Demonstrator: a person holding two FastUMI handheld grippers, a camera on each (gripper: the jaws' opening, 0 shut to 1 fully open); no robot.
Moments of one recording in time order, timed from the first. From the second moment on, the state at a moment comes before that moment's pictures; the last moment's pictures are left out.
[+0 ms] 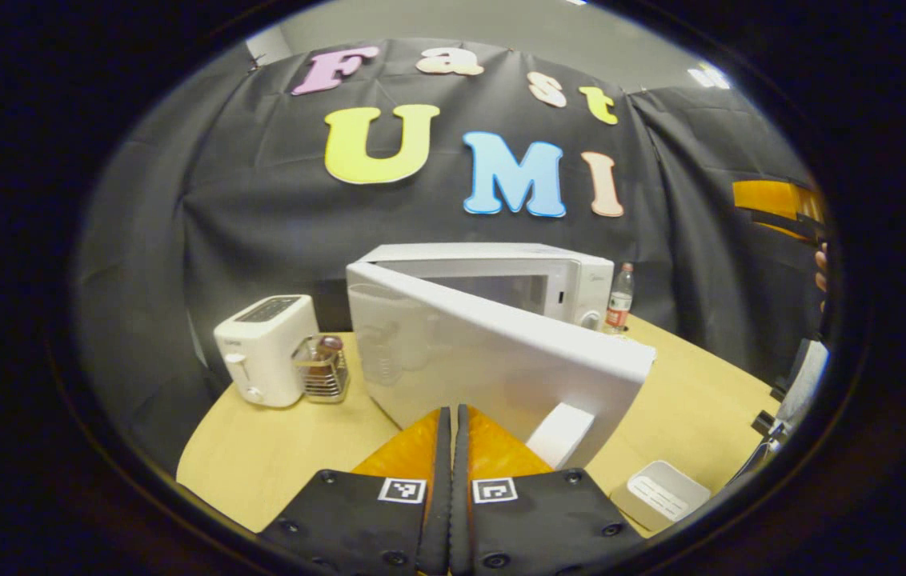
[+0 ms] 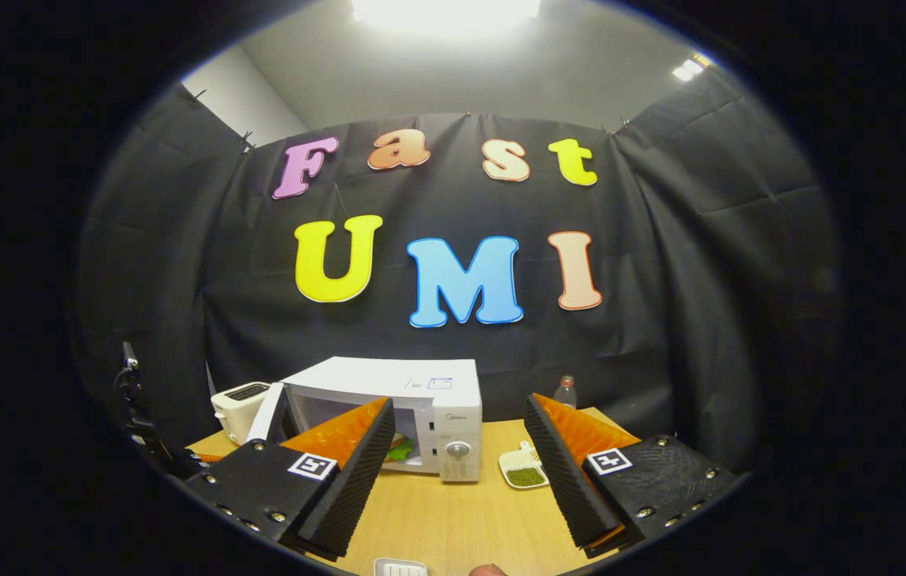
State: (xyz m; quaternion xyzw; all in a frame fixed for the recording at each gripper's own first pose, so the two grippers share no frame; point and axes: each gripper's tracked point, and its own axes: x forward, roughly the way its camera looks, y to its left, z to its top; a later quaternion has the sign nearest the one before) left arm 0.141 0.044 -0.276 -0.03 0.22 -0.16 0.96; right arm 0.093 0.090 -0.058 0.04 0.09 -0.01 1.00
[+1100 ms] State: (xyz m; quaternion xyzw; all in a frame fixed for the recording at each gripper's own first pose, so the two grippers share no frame) left arm 0.293 -0.085 -0.279 -0.03 0.19 -0.22 0.96; right arm 0.049 -0.011 -0.056 0.01 0.10 -0.15 0.98
